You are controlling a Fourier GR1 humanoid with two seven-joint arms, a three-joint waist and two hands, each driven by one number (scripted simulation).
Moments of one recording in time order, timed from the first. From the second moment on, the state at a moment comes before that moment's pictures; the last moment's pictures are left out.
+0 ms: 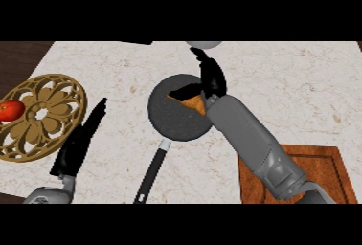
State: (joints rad) left arm -0.07 0.27 -0.17 -1.55 -0.12 0.07 0.15; right arm -1.00 0.00 0.34 -0.57 0.10 -0.52 0.23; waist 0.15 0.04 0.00
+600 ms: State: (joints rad) left arm -0.01 0.28 -0.12 -1.55 -0.12 0.08 0.12; right arm -0.97 -0.01 0.15 -0.51 -0.10 -0.78 -0.04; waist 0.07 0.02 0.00
